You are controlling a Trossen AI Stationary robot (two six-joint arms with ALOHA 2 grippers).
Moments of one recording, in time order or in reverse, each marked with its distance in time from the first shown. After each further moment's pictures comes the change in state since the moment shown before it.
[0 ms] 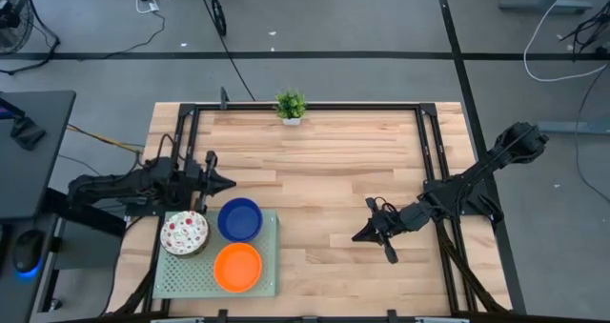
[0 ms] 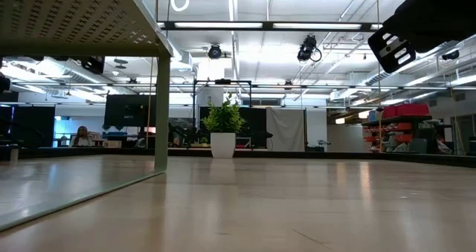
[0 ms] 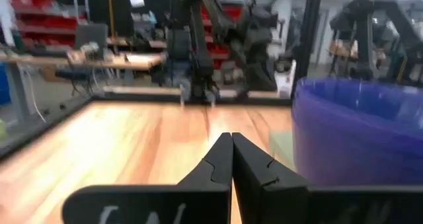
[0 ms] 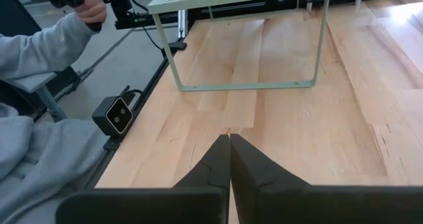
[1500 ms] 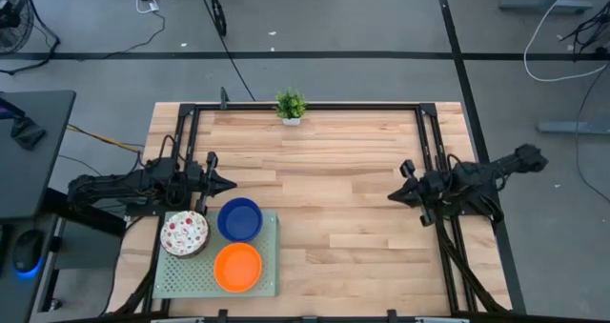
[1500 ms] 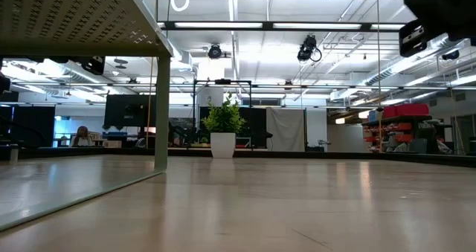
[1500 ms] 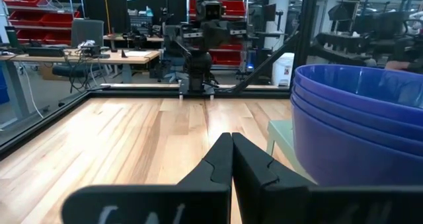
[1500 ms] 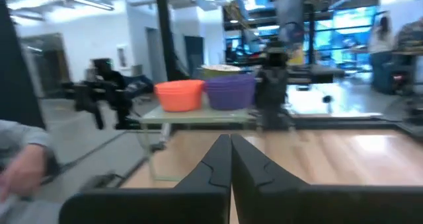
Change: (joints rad) left arm 0.000 0.004 -0.009 -0.023 0.016 0.026; right arm -0.201 -1.069 -0.340 -0.240 -0.097 -0.237
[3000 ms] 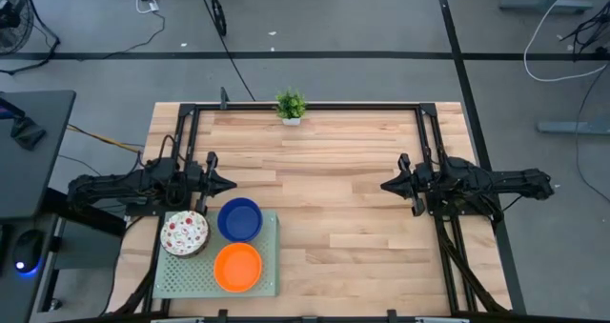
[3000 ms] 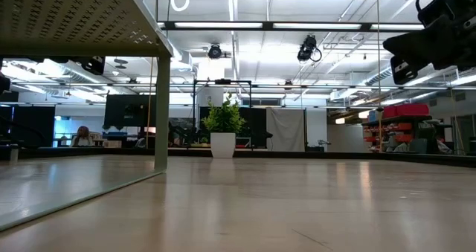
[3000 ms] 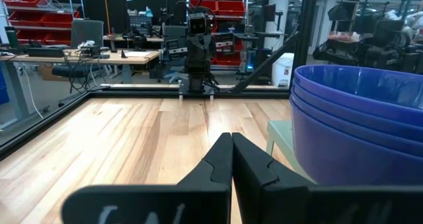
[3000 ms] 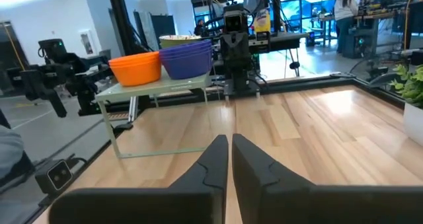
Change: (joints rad) left arm 0.000 0.000 0.000 0.002 0.000 0.000; right arm -0.347 -0.117 -0.058 -0.169 -0.229 0.080
